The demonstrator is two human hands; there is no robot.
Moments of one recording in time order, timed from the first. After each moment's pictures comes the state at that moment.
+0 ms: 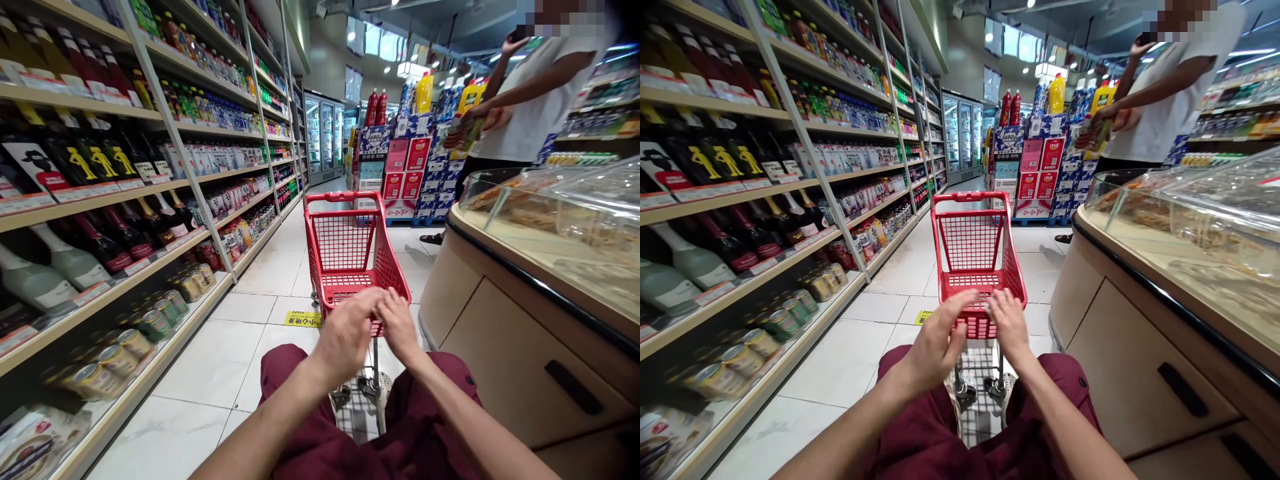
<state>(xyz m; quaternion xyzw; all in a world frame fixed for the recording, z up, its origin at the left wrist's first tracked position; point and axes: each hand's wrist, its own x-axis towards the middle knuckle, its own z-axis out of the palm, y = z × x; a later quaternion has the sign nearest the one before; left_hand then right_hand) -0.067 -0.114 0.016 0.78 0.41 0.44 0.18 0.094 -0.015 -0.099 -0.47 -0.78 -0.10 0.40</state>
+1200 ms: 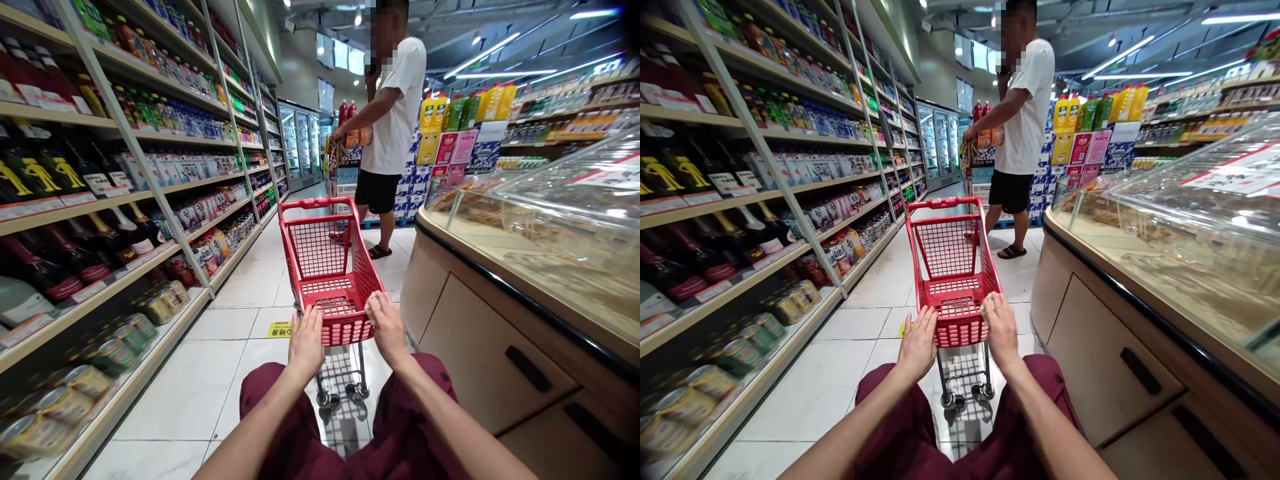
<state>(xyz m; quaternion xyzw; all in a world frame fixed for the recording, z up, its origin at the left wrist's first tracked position) -0.075 -0.053 -0.050 0.79 0.60 0.10 -0.10 0.124 -0.008 -0.105 -0.53 -0.71 -0.13 0.45</state>
